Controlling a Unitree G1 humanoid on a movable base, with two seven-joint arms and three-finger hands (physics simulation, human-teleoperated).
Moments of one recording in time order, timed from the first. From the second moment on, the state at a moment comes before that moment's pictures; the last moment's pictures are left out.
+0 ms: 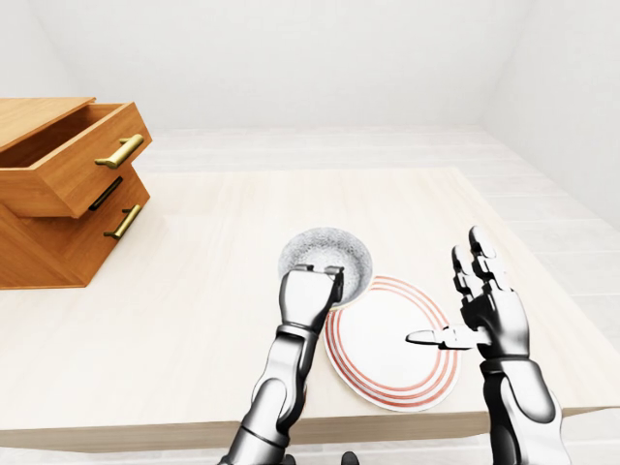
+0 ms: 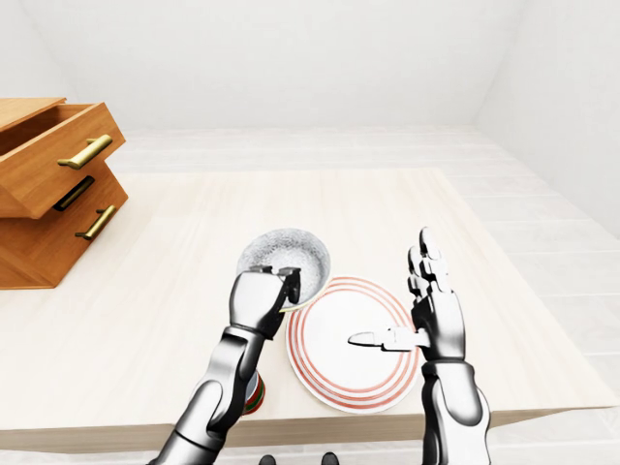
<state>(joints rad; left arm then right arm) -0.11 -0.10 -0.37 0.05 1.39 0.09 0.16 0.22 0.00 -0.26 -0.47 0.08 0.07 0.23</state>
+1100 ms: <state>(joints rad) -0.17 -0.23 -0.48 0.33 1.43 0.09 0.28 0.23 0.00 -0.42 -0.48 0.17 0.06 0.30</state>
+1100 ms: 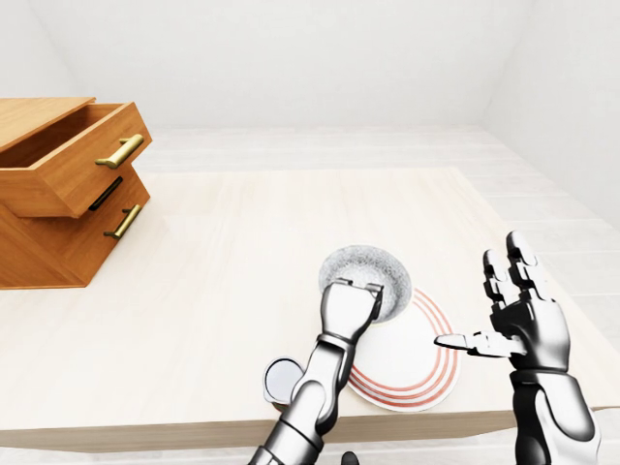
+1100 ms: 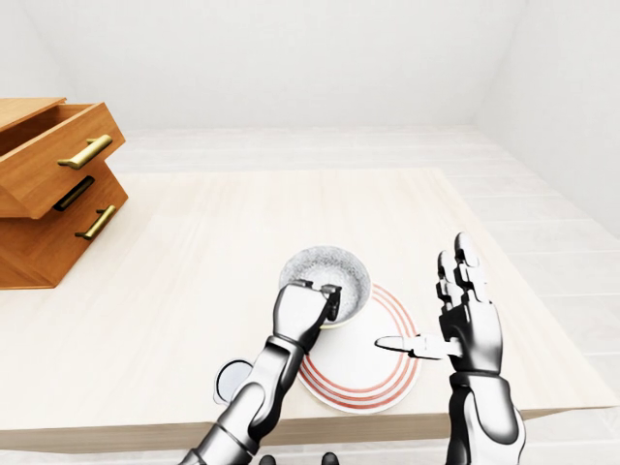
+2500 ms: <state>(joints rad) -0.13 -0.29 -0.58 0.53 1.45 0.09 0.42 0.21 -0.01 -0.44 -0.46 0.18 0.07 0.29</state>
